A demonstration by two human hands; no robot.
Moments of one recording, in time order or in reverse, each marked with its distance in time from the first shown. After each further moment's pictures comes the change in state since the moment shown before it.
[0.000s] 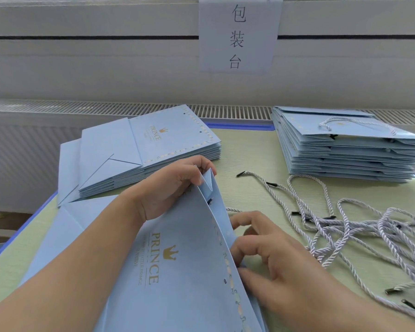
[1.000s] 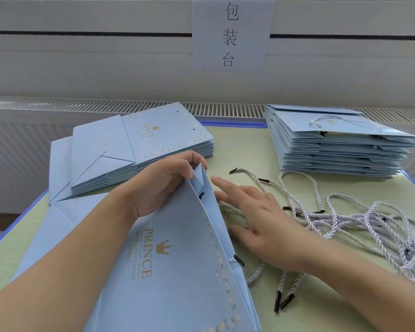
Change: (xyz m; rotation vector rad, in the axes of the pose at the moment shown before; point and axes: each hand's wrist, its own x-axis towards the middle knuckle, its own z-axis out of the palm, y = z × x) left_hand -0.002 0.000 0.000 -0.036 -0.023 0.041; right_hand 0.033 0.017 -0.019 -0.304 -0.090 0.053
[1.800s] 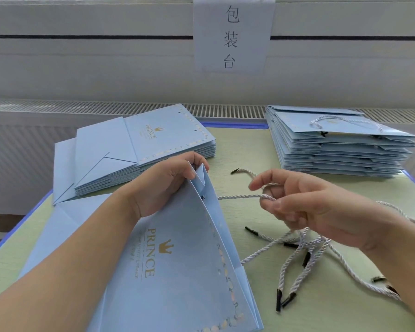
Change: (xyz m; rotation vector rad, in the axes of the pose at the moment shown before) left_hand -0.001 0.000 0.000 -0.016 0.021 -0.012; right_hand -0.016 0.037 -0.046 1.069 -0.179 0.177
